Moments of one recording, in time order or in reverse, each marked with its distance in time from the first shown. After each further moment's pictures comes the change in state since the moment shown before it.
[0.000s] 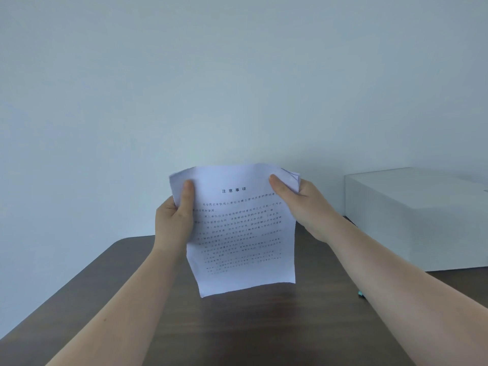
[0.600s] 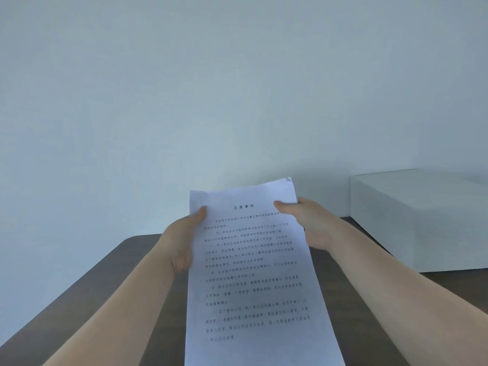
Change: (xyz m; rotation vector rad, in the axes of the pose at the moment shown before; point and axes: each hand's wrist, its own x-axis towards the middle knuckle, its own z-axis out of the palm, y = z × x) left_hand -0.001 -0.007 -0.023 -0.250 -0.308 -0.545; right_hand 0.007 0.024 -0.005 0.240 -0.128 0.475
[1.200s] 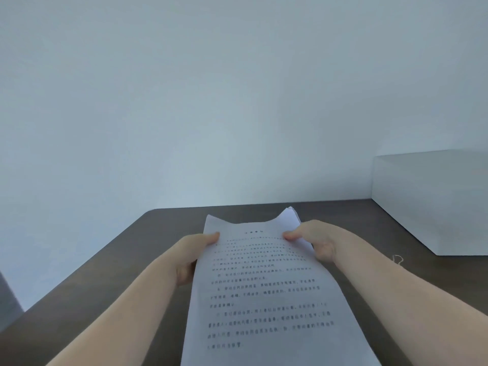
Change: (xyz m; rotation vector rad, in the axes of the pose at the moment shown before) left_hand -0.018 -0.050 -0.043 0.186 0.091 -0.331; right_hand 0.001 0.059 0.028 0.018 -0.006 0.418
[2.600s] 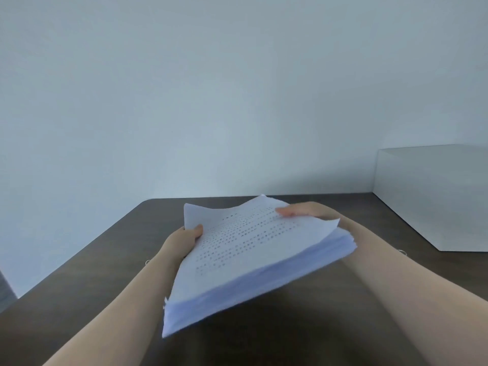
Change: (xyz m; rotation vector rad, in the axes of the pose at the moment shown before) left_hand 0.031 -0.016 -0.016 0.048 0.209 0.211; right_hand -0.021 -0.012 0.000 -0.144 -0.241 -0.236
